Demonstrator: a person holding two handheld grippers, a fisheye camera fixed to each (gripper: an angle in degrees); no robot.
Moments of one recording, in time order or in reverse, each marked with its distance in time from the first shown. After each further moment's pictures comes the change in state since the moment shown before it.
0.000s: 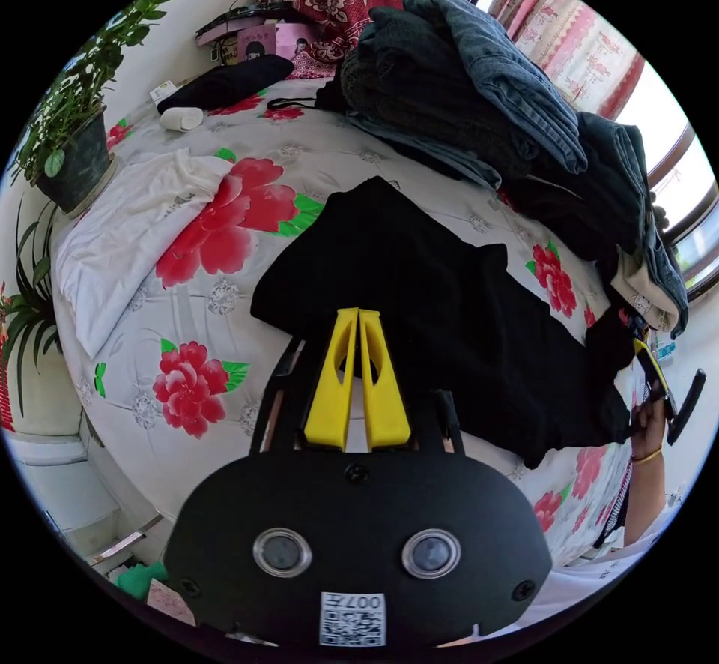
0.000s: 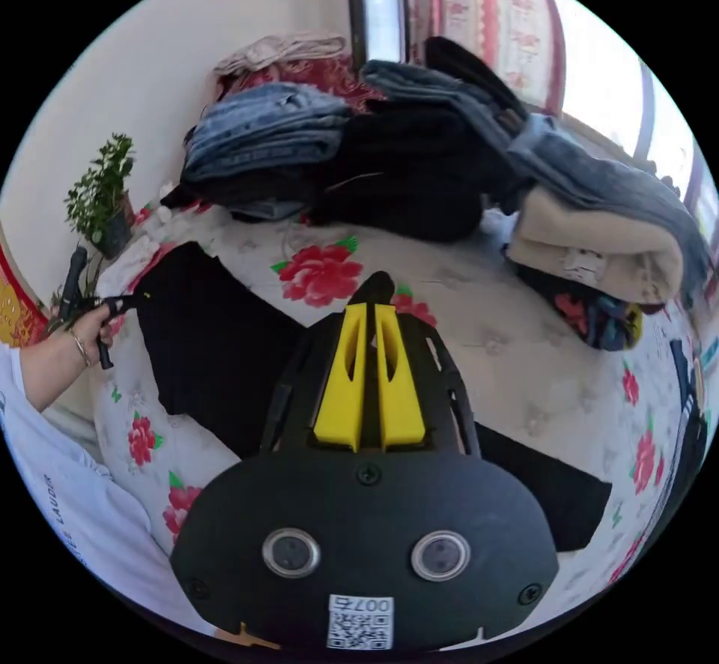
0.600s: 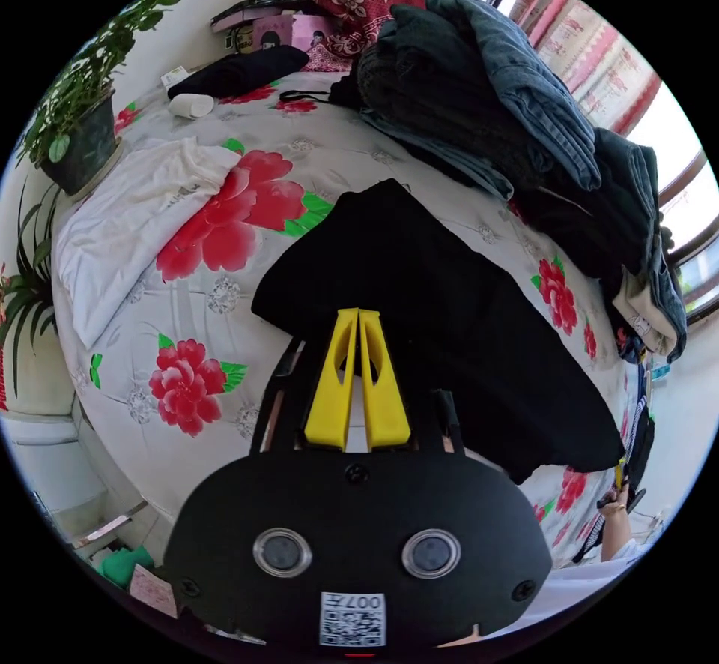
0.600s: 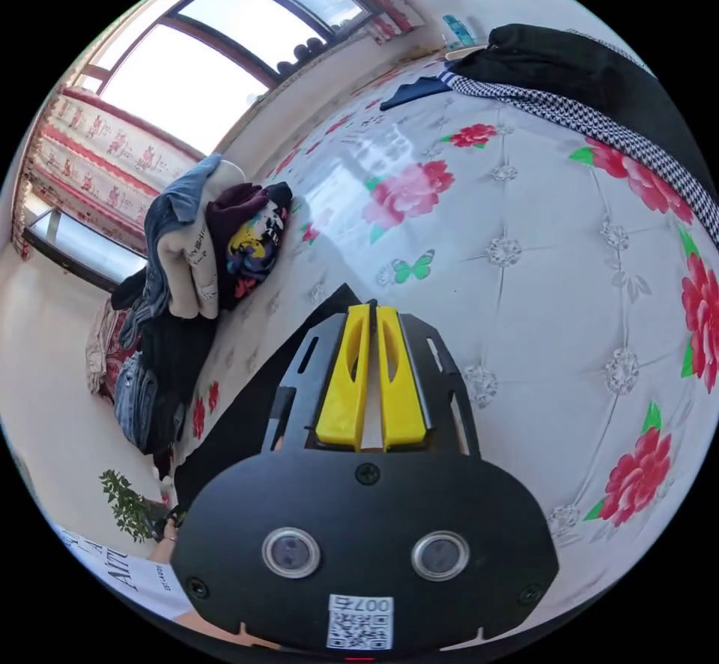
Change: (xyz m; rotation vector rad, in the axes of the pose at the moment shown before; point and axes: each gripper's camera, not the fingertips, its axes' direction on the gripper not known) left arm -0.040 -0.022 -0.003 -0.019 0.021 -0.088; right arm 0.332 0.222 -0.180 0.155 0.061 1.033
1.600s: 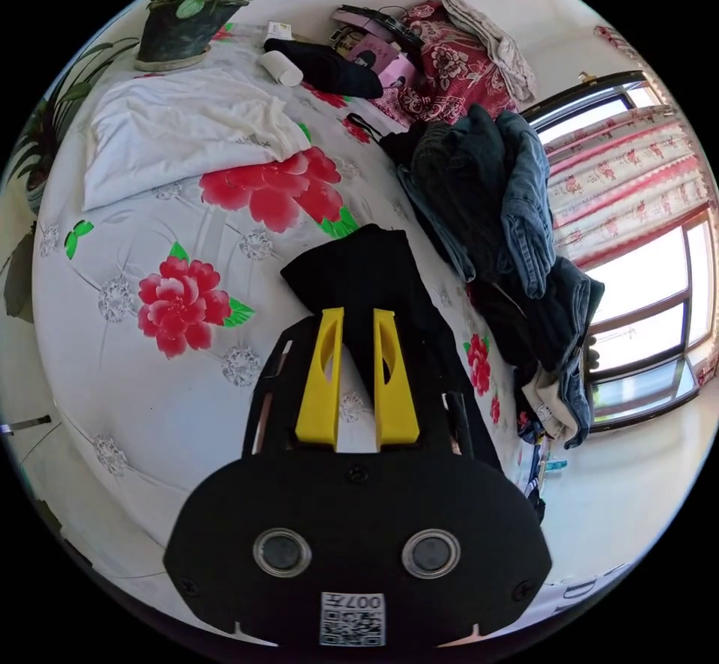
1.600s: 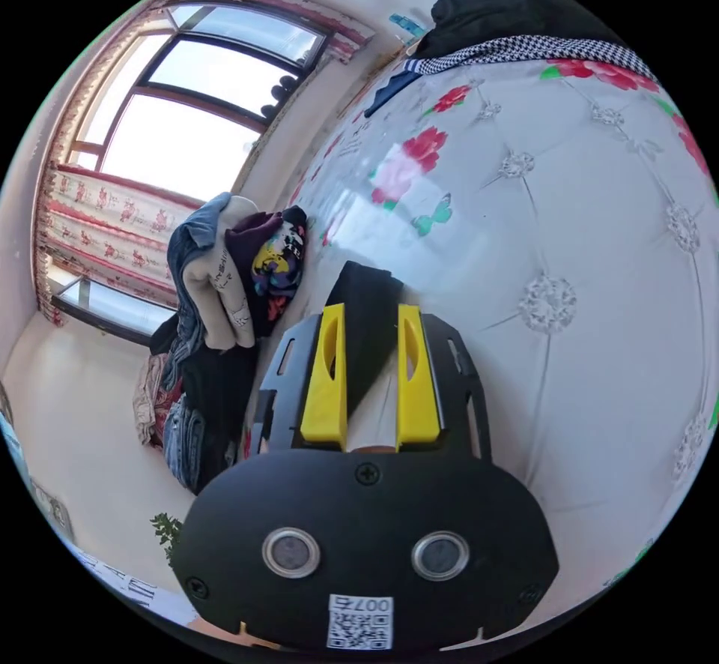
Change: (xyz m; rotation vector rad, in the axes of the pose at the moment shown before) left arm -0.131 0.037 -0.039 0.144 0.318 -0.363; right arm 0.015 0.019 -0.016 0.132 -0.178 0.208
